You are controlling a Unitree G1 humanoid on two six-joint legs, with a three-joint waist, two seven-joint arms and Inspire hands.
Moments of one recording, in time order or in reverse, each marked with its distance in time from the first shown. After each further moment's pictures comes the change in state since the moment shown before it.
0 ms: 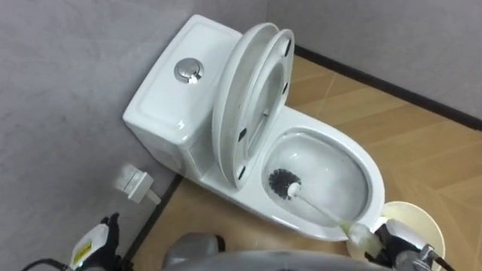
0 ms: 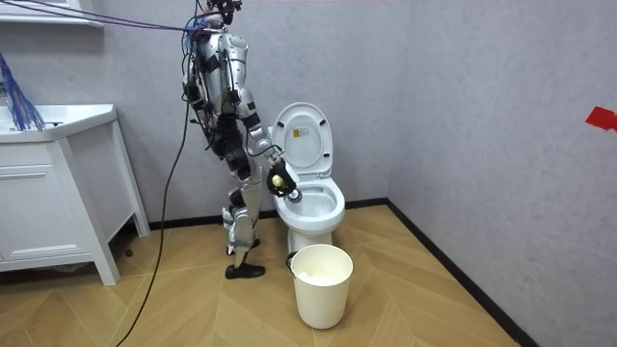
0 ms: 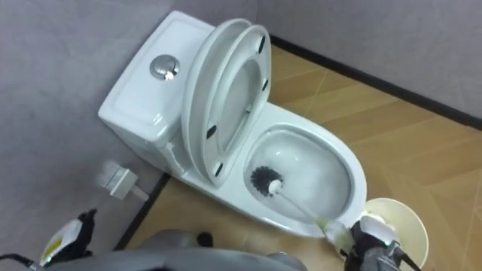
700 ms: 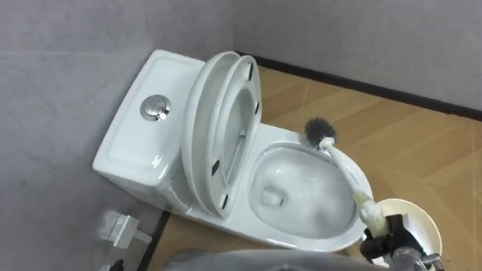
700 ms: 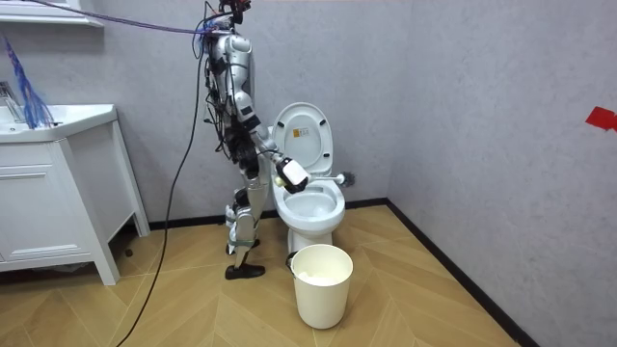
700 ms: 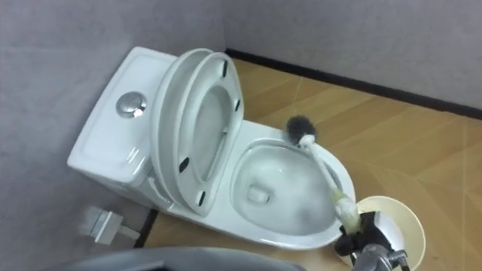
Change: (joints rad) left arm -0.106 -0.103 0.146 0.232 -0.137 0.038 -0.127; right arm 0.020 0.110 -0.252 -0.087 0.207 -0.068 -0.198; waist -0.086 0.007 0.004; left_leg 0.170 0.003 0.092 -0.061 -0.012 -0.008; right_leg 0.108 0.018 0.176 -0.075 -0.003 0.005
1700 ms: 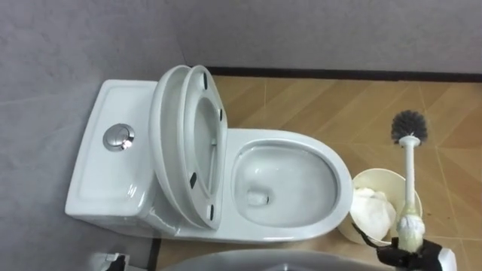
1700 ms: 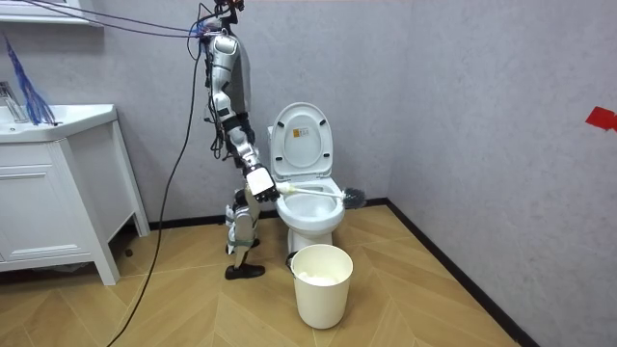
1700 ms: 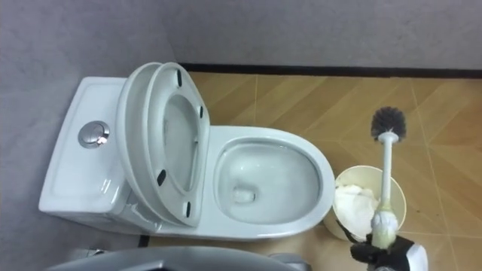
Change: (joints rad) left arm -0.020 -0.015 0.056 0.048 -0.005 -0.009 -0.025; right arm 0.047 0.051 -0.106 0.093 0.382 -0.065 -0.145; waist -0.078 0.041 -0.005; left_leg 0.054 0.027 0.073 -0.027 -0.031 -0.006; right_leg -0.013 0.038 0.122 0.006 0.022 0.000
